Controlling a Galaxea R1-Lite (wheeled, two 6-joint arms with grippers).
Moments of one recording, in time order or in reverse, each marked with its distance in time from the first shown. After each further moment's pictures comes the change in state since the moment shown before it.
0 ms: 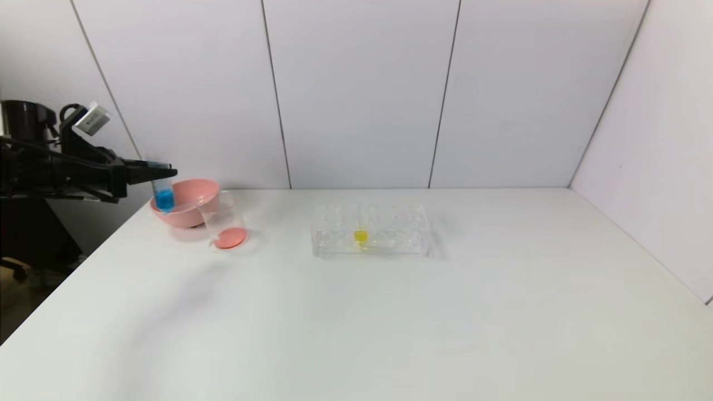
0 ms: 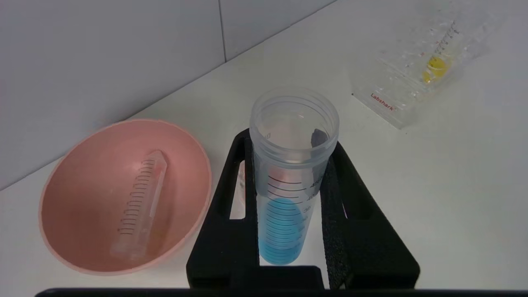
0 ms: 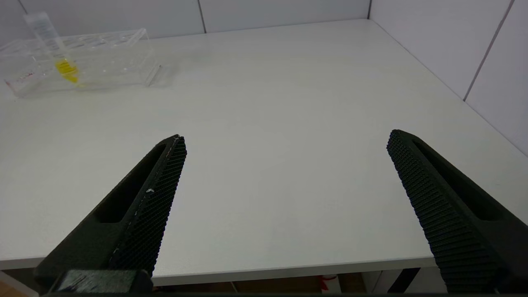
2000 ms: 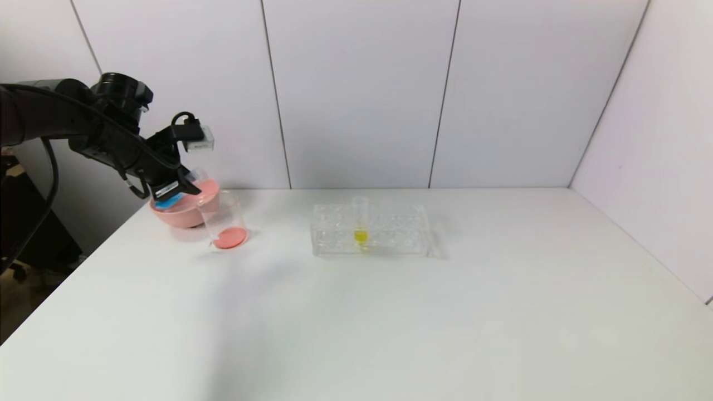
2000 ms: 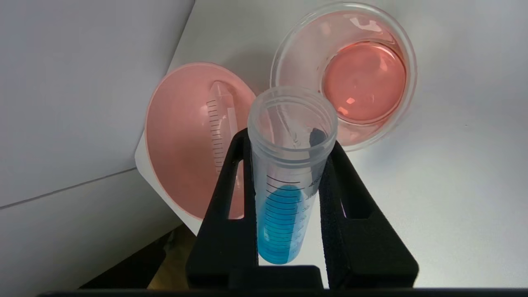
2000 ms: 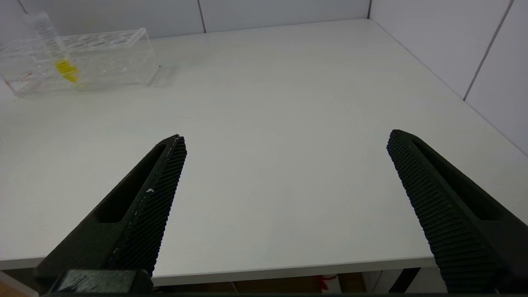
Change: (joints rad) left arm -0.274 0.136 -0.496 0.621 0.815 0.581; right arm 0.000 0.000 0.000 0.000 0.000 0.000
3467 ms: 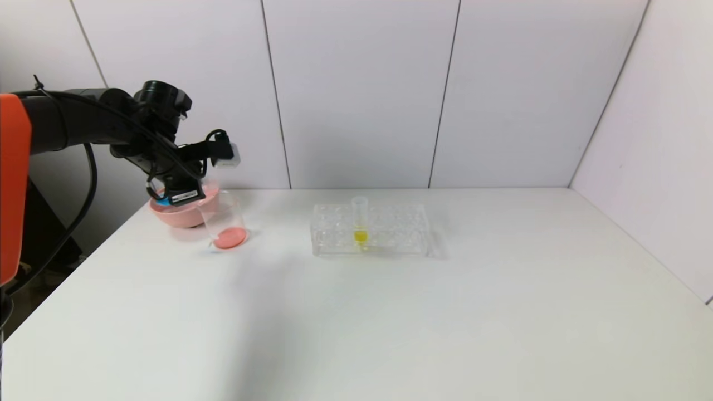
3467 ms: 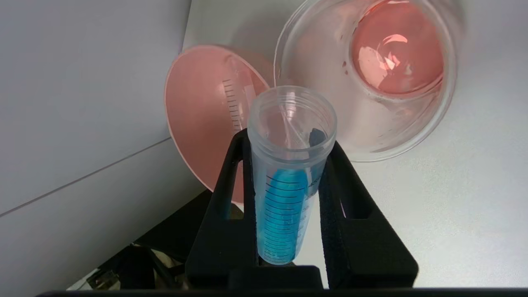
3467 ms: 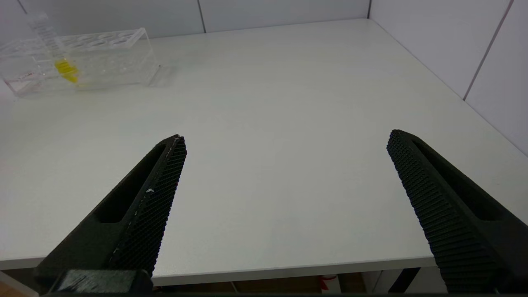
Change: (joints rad) left arm -0.109 0.035 0.000 -0.026 0.316 0.073; right arm 0.000 0.000 0.000 0.000 0.000 0.000
